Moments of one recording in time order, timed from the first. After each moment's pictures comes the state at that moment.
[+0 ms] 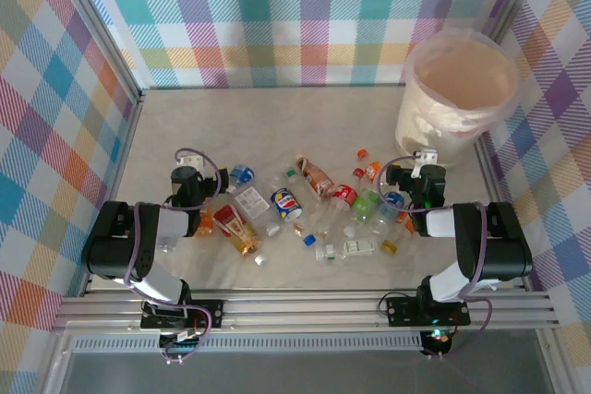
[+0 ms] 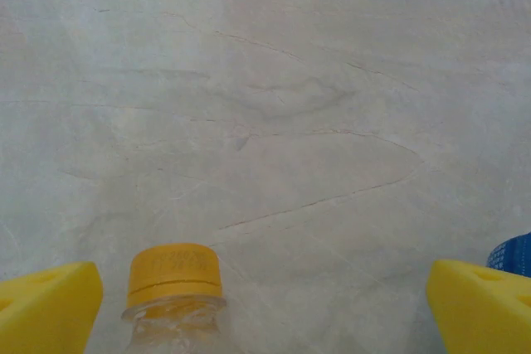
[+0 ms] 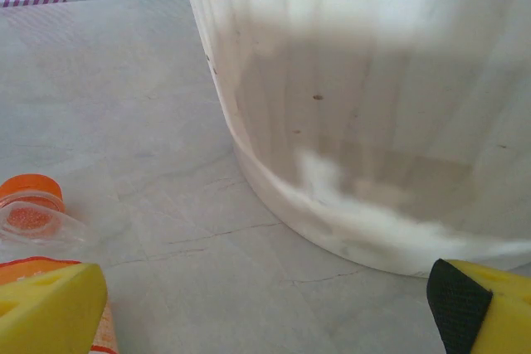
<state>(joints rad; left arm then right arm) -0.07 1.57 0.41 0.71 -0.10 -0.09 0.03 1.53 0.37 0.77 0.07 0.08</state>
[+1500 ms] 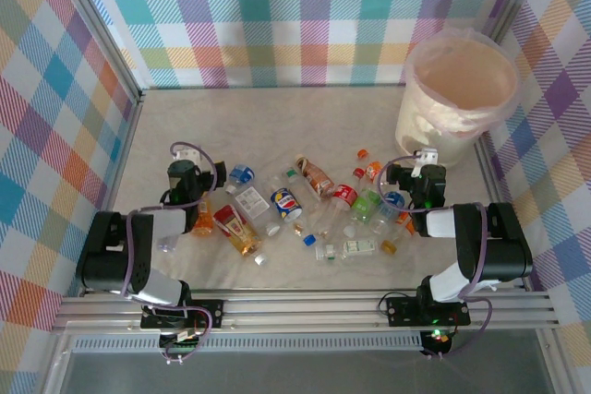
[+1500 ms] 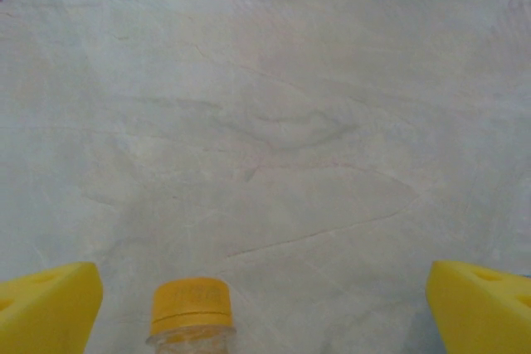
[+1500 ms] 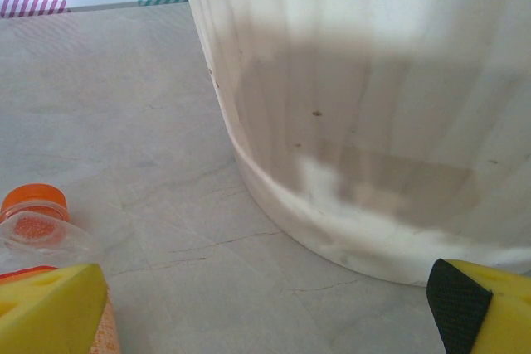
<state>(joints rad) -0.07 1.46 0.46 0.57 -0.13 -0.11 0.03 1.52 0.36 0.79 0.07 0.08</state>
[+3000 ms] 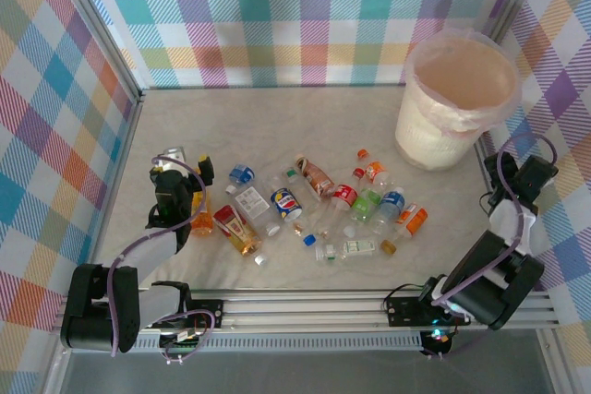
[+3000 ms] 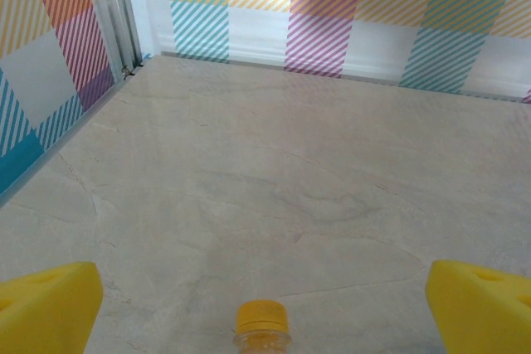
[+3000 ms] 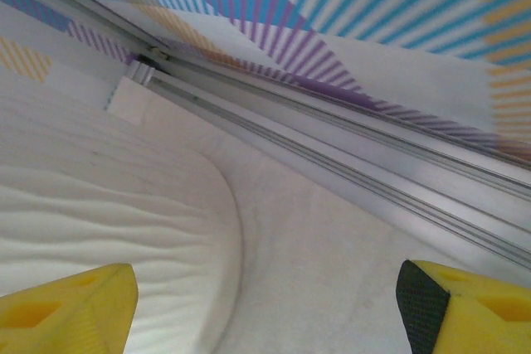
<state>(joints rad) -0.07 1.15 0.35 0.54 -0.26 -0.12 -0.67 1.30 0.75 -0.06 -0.21 0.65</state>
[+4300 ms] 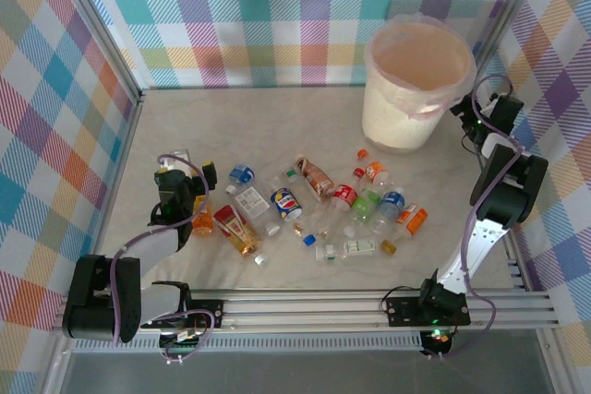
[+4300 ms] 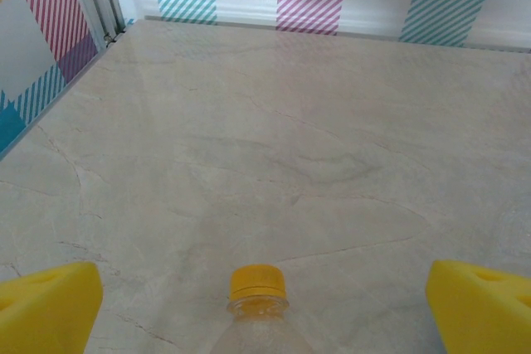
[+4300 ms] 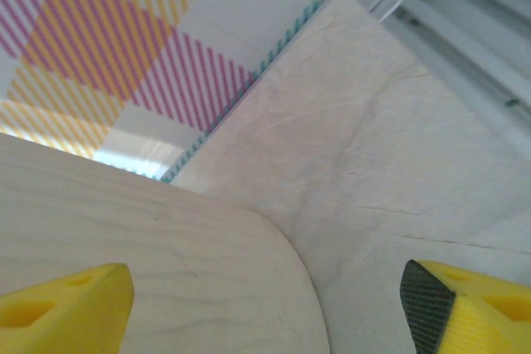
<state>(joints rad) -0.07 1.20 0.35 0.52 -0.23 -0.10 -0.41 2.08 1.43 0.11 -0.52 0.60</state>
